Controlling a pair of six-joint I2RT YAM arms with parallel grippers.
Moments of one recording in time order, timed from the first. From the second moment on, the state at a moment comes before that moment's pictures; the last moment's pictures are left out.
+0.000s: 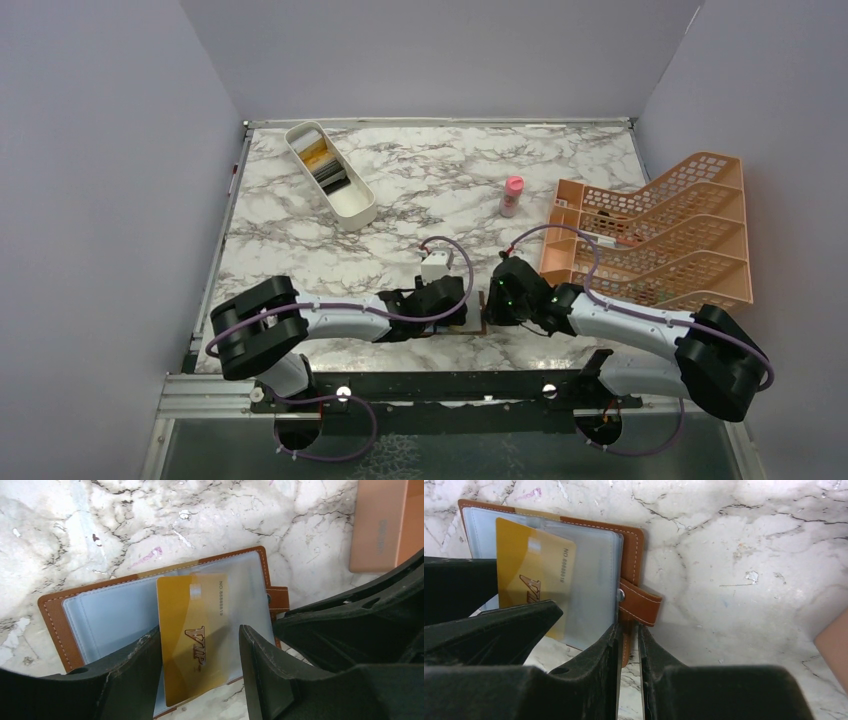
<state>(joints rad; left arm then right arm) -1.16 1.53 0.69 0.05 -0.38 -0.92 0.84 1.19 0.49 -0.25 0.09 0.77</state>
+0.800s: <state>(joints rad) -1.17 1.51 0.68 0.06 -0.37 -0.98 0.84 1.14 0.43 -0.23 0.07 0.83</state>
